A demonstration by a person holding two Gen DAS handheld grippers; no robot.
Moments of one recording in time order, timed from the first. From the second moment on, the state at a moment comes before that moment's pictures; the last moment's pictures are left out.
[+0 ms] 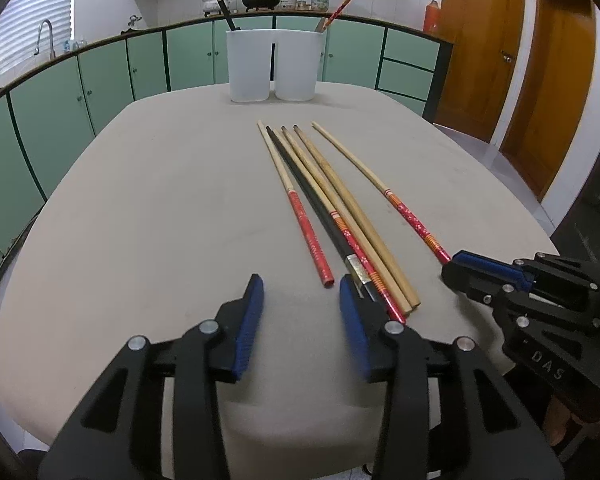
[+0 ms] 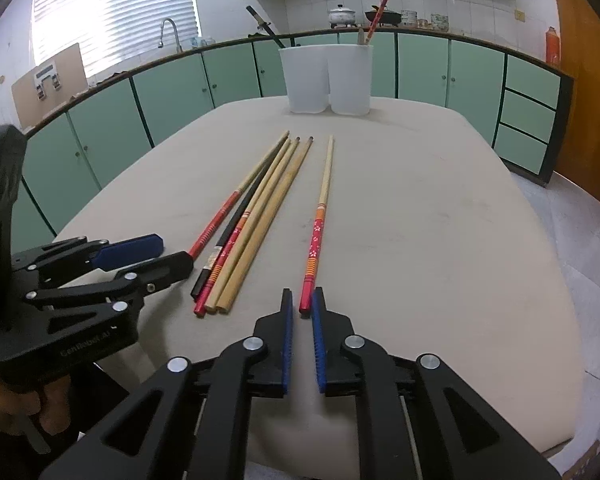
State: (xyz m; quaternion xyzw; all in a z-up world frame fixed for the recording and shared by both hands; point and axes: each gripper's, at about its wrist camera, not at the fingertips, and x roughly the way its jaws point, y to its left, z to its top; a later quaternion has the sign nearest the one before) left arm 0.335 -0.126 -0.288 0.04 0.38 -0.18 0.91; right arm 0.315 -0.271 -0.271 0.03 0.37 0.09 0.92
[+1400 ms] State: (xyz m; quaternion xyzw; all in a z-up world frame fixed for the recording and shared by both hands) left arm 0.322 -0.095 -0.258 -0.02 0.36 -0.14 0.92; right arm 0.296 -0.270 -0.252 0.03 0.37 0.05 0.93
